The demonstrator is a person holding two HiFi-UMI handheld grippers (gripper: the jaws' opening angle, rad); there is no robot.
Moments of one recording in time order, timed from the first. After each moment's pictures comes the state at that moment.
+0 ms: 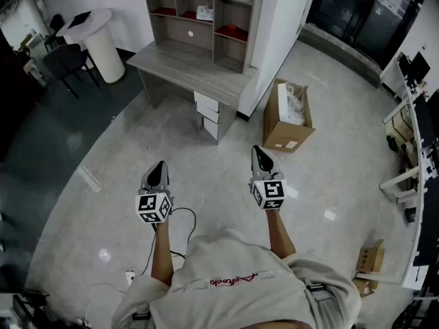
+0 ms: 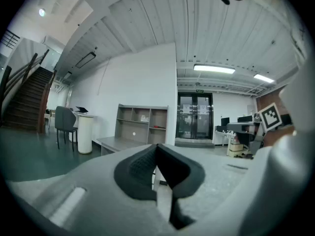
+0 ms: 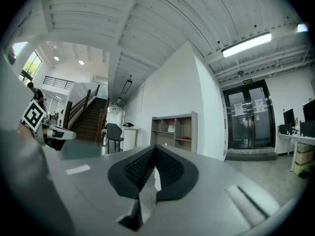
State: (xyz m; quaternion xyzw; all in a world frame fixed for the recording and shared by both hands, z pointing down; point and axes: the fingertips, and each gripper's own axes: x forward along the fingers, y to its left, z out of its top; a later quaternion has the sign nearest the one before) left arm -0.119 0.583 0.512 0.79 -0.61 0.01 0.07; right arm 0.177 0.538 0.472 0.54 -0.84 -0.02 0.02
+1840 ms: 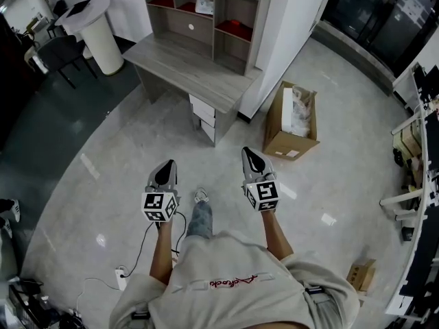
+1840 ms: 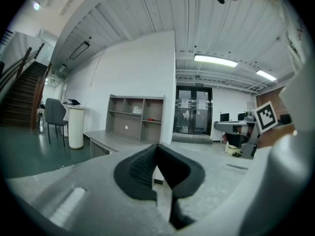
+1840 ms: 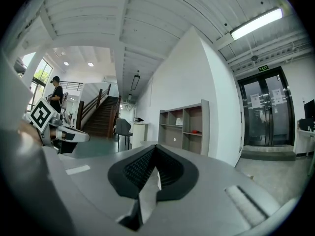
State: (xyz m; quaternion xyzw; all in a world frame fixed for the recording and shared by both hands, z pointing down) left arm -0.028 0.459 0.549 0.80 -0.59 0.04 0.09; right arm 0.195 0.408 0.515 0.47 -0.88 -0.01 0.05
